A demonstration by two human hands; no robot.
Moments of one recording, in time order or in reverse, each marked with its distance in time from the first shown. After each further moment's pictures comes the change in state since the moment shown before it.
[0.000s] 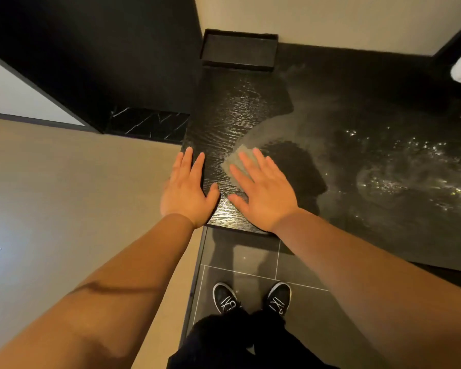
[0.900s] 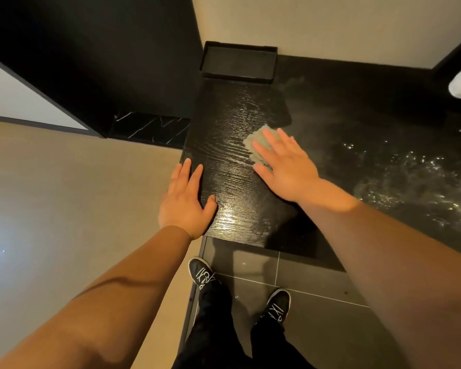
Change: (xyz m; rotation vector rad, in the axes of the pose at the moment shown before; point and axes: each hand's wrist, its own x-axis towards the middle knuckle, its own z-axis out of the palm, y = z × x) left_hand 0.001 0.002 -0.005 -0.026 -0.004 -0.010; right_hand 0.046 0.081 -0.026 0.118 -0.036 0.062
